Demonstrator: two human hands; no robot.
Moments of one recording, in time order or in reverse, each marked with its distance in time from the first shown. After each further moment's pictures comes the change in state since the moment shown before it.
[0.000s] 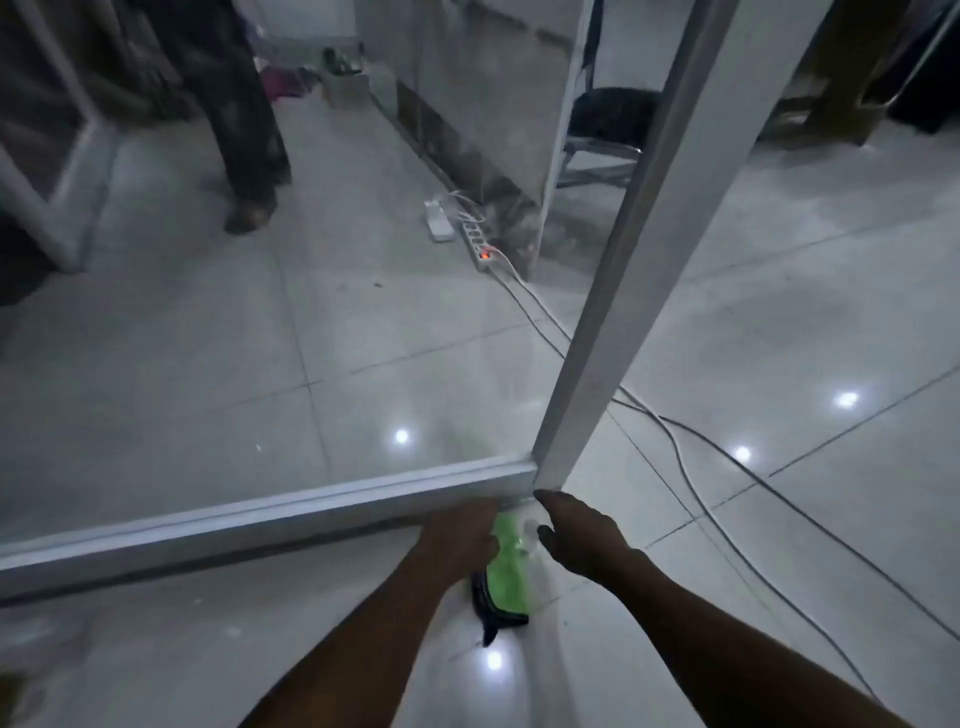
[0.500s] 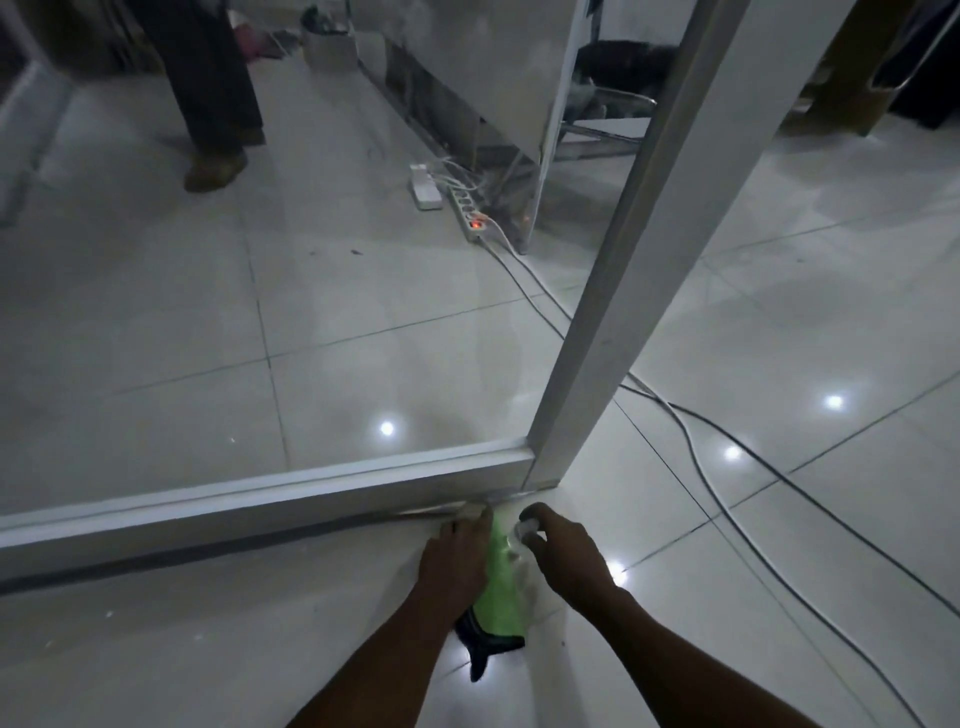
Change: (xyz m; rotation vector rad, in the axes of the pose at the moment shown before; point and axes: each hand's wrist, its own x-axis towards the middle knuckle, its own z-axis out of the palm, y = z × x) left_hand 0.057 -0.019 0.116 0.115 -0.099 -0.148; right_hand 0.067 0.045 0.102 0.340 0.157 0.090
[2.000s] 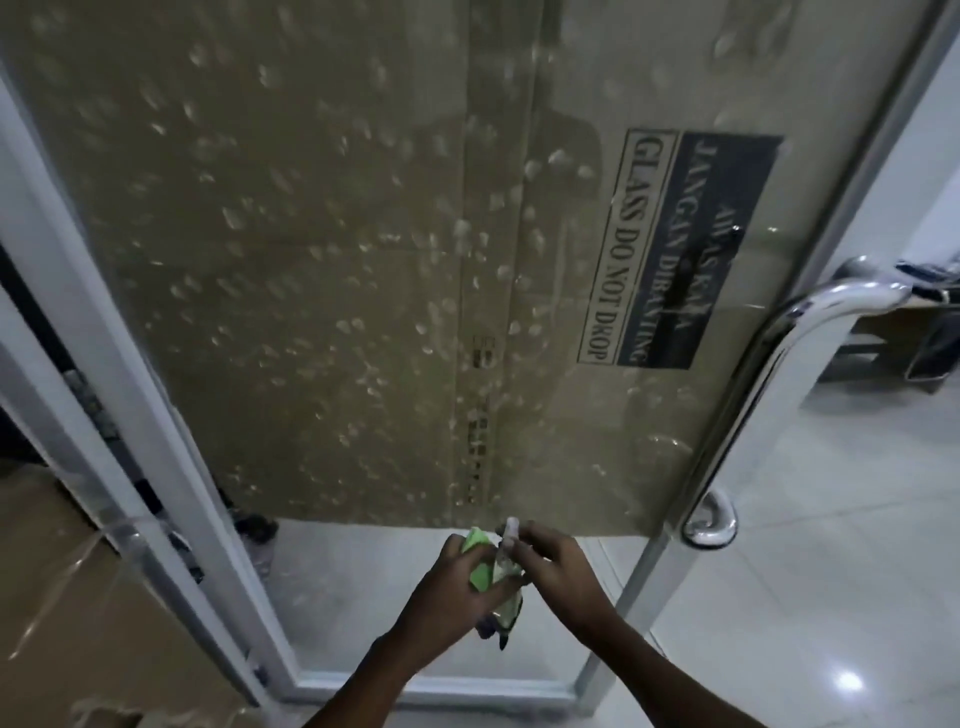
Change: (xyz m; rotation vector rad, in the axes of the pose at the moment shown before) left_hand -0.530 0.042 -0.737 -0.757 0.570 -0.001; right_hand -0.379 -0.593 -0.566 0.601 -0.053 -0.518
